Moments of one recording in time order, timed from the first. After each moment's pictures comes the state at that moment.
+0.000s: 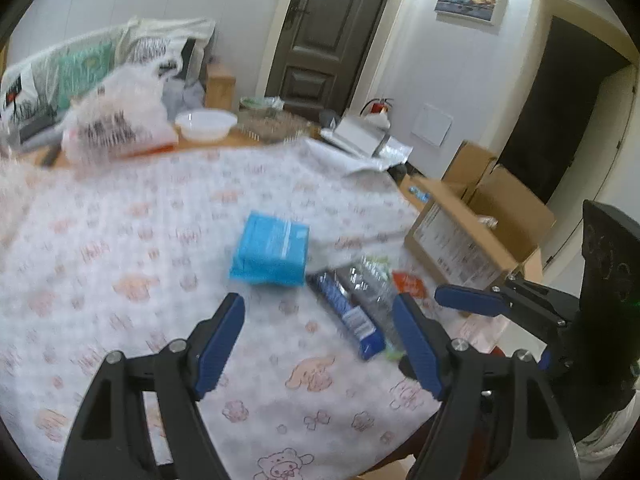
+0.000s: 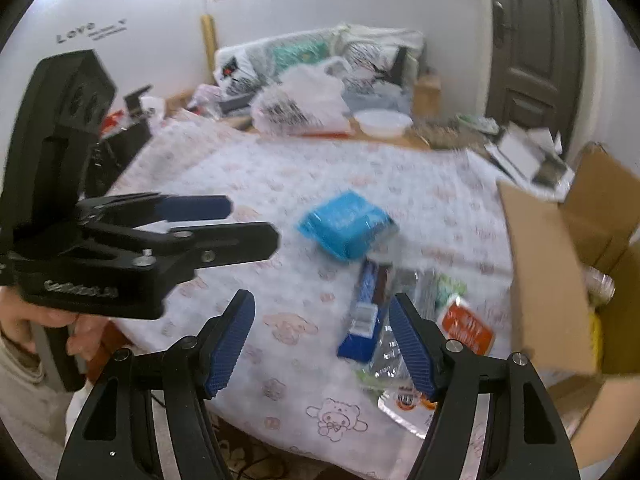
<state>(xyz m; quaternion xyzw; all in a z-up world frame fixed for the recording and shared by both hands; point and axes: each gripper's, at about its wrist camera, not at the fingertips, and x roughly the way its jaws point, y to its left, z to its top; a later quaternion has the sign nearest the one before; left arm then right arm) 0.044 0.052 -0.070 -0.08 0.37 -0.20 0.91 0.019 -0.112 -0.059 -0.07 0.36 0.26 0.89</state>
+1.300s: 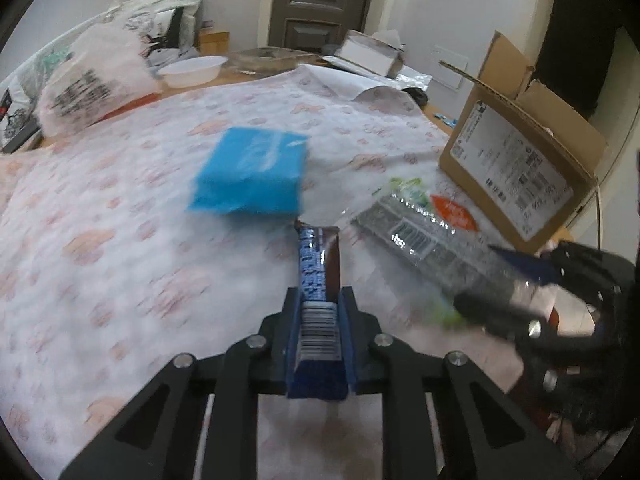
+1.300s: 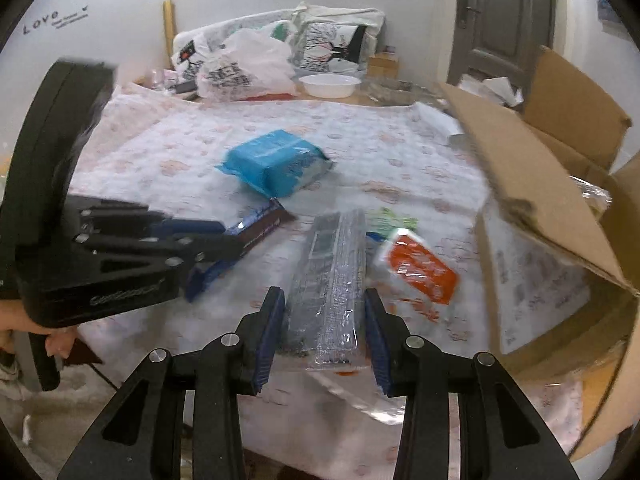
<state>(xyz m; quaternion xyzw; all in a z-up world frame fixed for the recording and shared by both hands) 0.065 0.012 -0.137 0.00 0.43 -0.17 0.89 0.024 -0.147 -0.112 -0.09 0.38 0.20 0.90</state>
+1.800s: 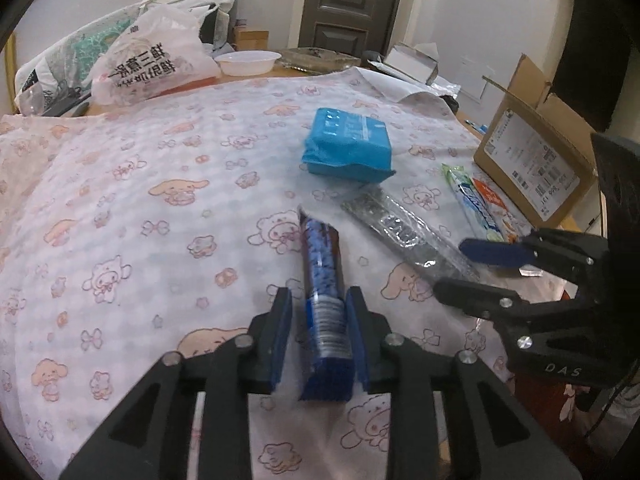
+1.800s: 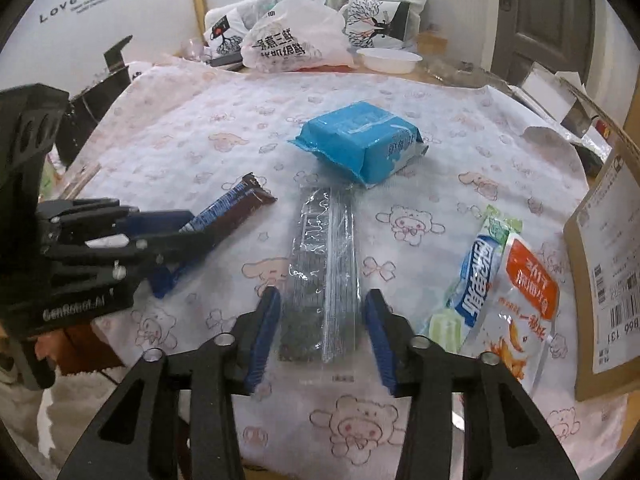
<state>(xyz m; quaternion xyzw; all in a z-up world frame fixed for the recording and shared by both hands) 0.032 0.071 -0.142 -0.01 0.43 -0.13 0.89 0.034 -0.084 -0.133 -0.10 0.42 0.25 0.86</state>
